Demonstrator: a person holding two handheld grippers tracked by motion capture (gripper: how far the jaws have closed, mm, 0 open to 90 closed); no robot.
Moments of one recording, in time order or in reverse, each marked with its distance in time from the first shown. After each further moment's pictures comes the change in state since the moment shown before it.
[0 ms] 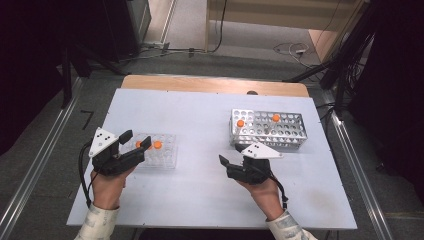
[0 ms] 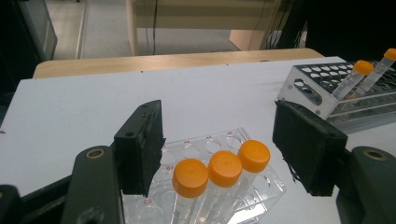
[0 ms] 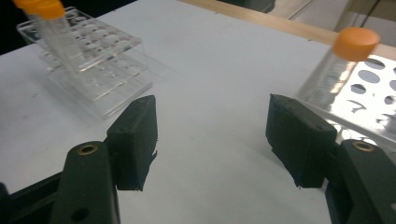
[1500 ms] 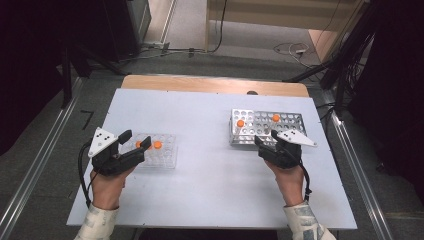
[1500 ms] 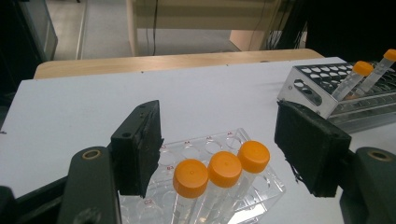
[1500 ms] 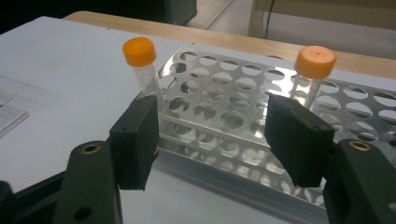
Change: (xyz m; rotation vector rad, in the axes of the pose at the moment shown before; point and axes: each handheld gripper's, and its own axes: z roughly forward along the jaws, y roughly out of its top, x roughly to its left) left arm -0.001 0.001 -0.001 -0.001 0.002 0.002; right arm -0.079 -0.003 -0.019 -0.039 -0.257 0.140
